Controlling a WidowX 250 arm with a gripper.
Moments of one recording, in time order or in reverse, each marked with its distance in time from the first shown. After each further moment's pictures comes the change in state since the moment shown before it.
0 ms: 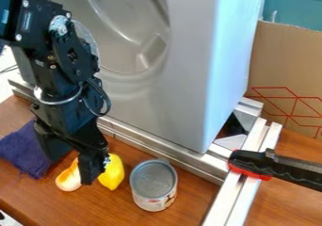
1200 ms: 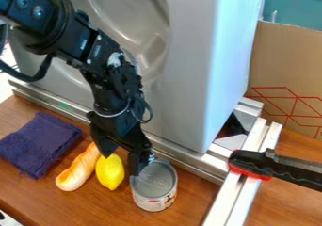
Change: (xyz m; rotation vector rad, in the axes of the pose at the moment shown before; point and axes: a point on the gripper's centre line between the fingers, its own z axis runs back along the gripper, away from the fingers) arm 0.066 -0.012 -0.055 -0.031 -0.105 -0.031
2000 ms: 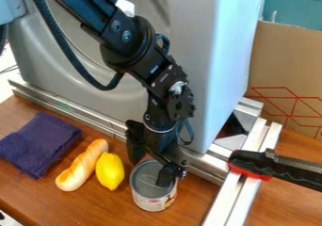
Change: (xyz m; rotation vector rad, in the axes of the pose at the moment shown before) arm 0.021 -0.034 -0.029 0.130 0.089 -0.072
